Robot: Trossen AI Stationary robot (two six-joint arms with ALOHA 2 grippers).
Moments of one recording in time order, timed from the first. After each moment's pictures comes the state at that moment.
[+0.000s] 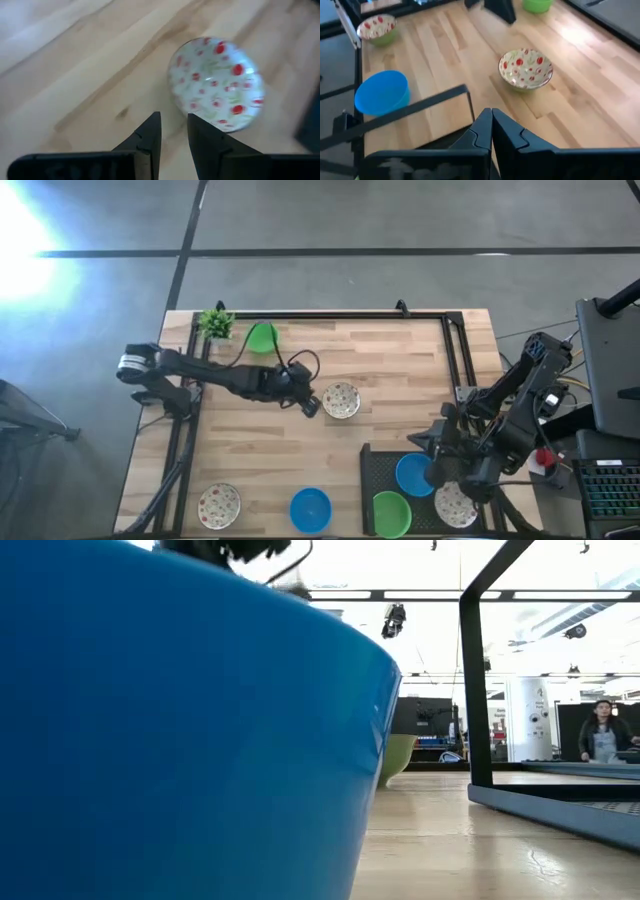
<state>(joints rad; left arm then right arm) -0.04 1.55 1.05 -0.36 -0.33 -0.73 0.95 1.29 1.19 -1.09 0.89 1.25</state>
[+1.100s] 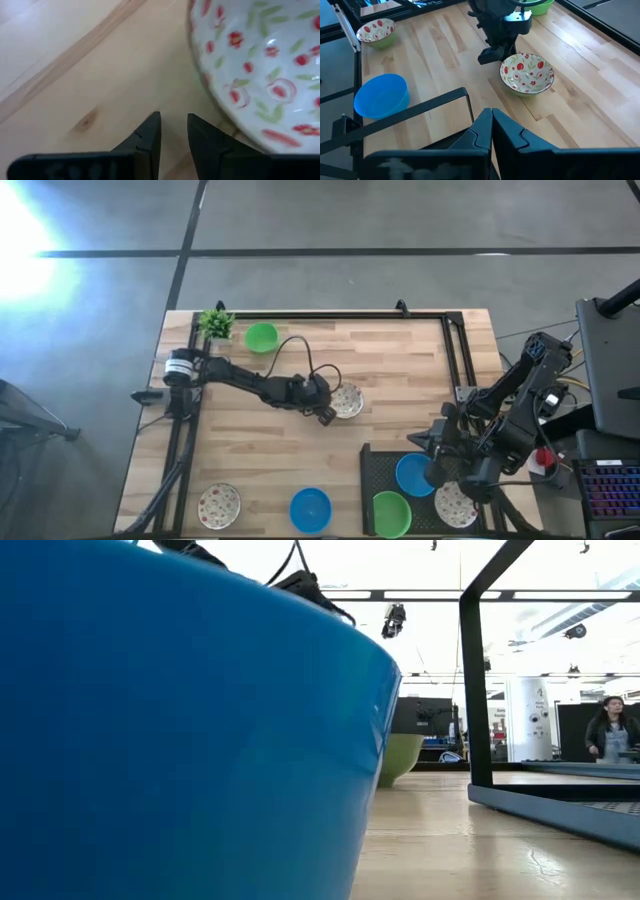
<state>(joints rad) -0.02 1.90 1.10 -0.15 -0.29 -0.70 0.95 1.29 1.19 -1.09 0.90 1.26</state>
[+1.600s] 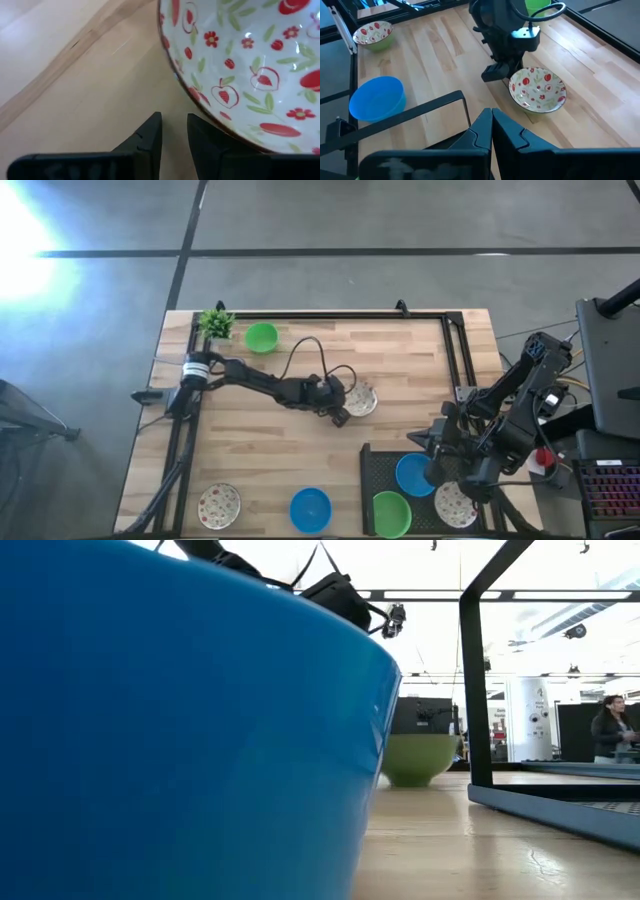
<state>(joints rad) -0.02 2.04 1.27 -0.12 -0.27 -0.63 0.95 1.29 1.19 -1.10 0.92 1.26</state>
